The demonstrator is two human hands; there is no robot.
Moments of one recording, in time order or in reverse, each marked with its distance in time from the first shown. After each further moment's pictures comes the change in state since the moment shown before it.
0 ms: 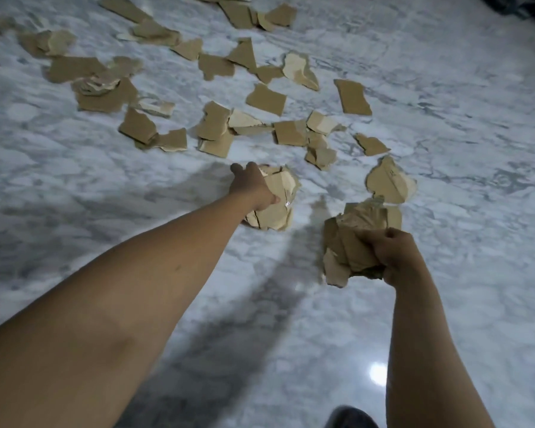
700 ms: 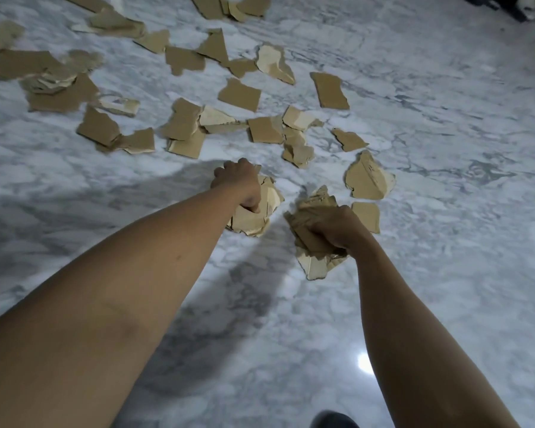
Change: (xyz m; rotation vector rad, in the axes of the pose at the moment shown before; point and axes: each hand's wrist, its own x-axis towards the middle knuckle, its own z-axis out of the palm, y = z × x) left_hand 0.022 0.035 0.009 0.393 -0.102 0.015; right_hand 0.065 -0.014 0.032 -0.582 -0.164 -0.246
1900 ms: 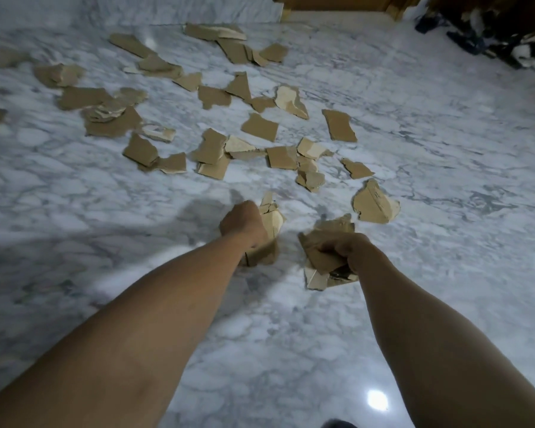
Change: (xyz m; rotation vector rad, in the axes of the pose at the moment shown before) left_hand -0.067 -0.036 0.019 -0.220 0.192 -0.002; right_hand -0.022 -0.025 0.000 0.363 -0.106 0.453
